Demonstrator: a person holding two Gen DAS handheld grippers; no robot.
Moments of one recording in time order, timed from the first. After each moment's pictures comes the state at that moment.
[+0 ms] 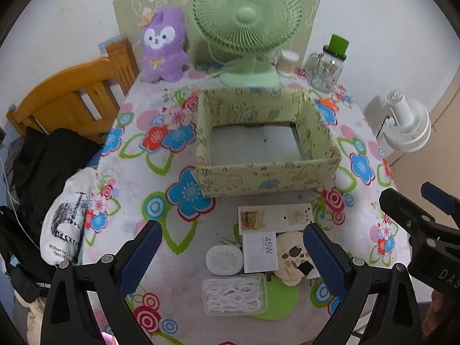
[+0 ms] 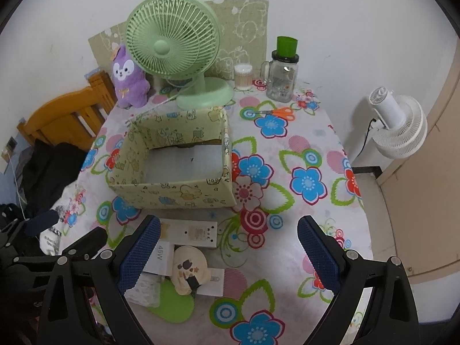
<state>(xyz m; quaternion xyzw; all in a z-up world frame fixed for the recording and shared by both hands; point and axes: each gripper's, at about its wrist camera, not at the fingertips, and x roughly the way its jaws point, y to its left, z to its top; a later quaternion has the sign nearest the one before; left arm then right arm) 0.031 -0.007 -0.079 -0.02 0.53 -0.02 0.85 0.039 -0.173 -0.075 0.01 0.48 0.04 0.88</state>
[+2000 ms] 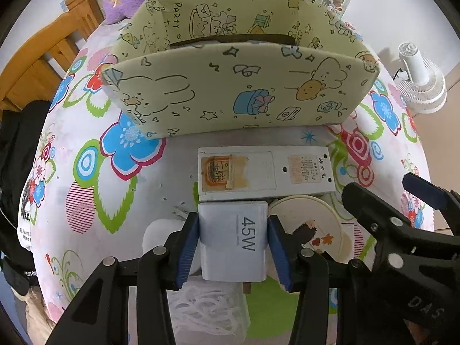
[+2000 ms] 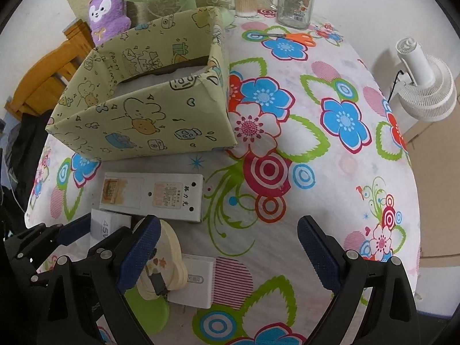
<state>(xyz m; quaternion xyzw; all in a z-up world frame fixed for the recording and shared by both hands) 0.054 -0.040 -0.189 -0.01 0.62 -0.03 0.79 0.070 -0.176 -0.196 0.03 0.57 0.06 0.82</state>
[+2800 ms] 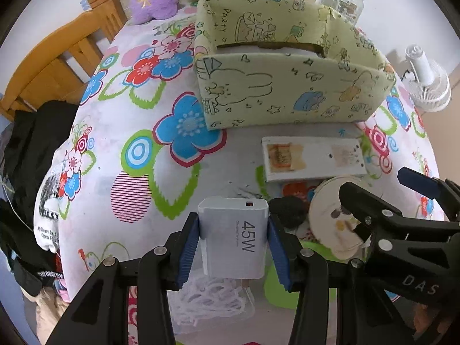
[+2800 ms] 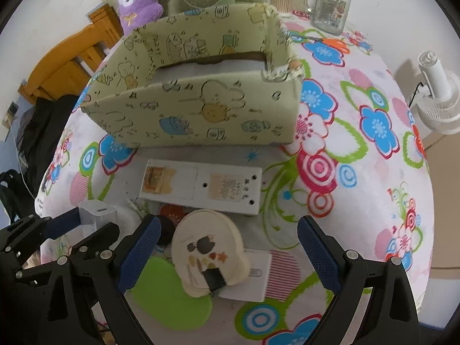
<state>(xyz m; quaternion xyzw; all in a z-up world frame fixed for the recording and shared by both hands) 0.030 0.005 -0.175 0.02 0.61 -0.02 0.79 0.060 -0.127 -0.197 0.02 0.58 0.10 0.81</state>
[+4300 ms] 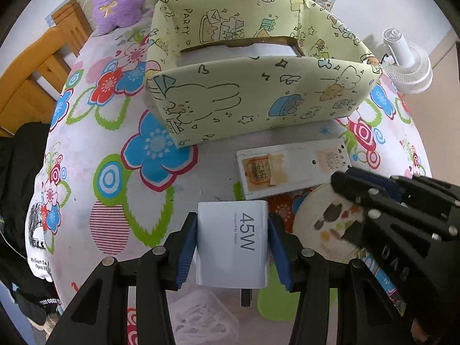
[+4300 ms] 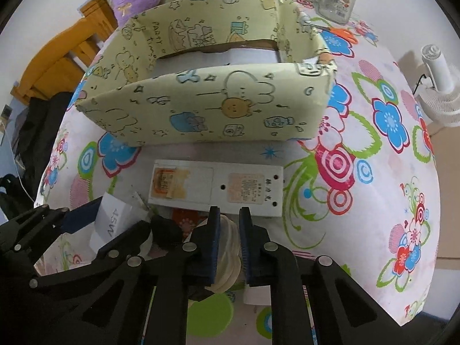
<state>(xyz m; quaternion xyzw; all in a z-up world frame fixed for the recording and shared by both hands) 0.058 -0.001 -0.184 0.03 0.62 -0.08 0.78 0.070 -0.118 -0.202 0.02 0.60 0.08 0.80</state>
